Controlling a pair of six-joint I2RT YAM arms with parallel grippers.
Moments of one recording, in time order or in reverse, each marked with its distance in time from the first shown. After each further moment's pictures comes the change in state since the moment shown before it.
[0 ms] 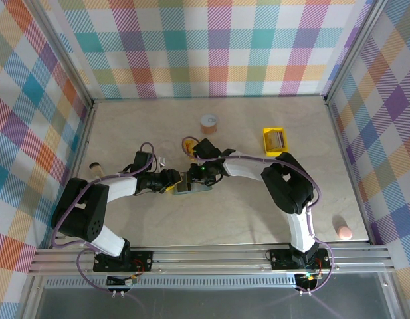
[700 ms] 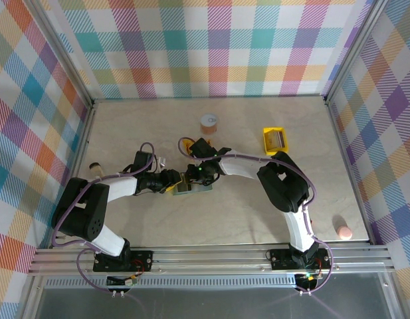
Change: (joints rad) left arm 0.000 0.004 0.000 0.001 0.001 0.000; right arm 0.013 0.047 0.061 -0.051 -0.004 -0.024
